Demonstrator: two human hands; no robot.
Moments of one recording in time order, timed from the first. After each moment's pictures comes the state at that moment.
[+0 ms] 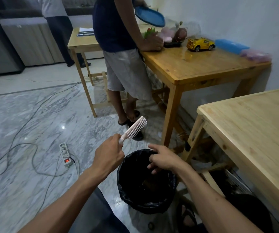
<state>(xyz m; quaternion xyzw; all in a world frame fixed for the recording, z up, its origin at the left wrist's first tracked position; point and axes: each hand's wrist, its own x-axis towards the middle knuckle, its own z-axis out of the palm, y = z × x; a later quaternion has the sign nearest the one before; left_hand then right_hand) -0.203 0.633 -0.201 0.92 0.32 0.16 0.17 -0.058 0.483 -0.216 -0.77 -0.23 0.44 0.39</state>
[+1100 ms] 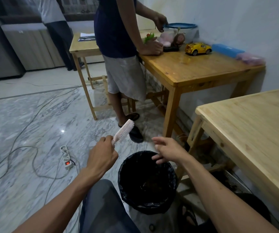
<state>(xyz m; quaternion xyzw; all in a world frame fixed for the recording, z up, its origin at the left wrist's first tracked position) -0.223 0.648 -0.204 0.91 0.36 0.16 0.15 -0.048 0.478 -0.198 -0.75 -0.18 0.41 0.48</state>
